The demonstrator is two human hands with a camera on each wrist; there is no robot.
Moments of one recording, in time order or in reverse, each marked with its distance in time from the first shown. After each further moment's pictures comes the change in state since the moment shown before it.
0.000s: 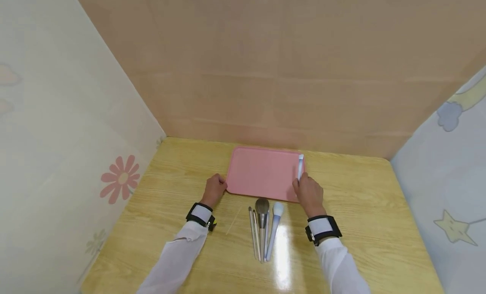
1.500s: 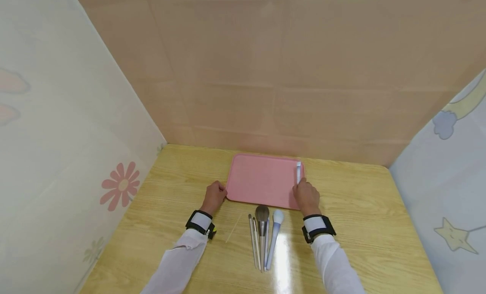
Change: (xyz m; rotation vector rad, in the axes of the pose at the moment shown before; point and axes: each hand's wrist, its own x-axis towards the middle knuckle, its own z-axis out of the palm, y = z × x) left_hand 0.005 -0.008 0.004 -0.041 0.020 0.086; right_hand 0.030 0.017 0.033 -0.046 -0.047 0.043
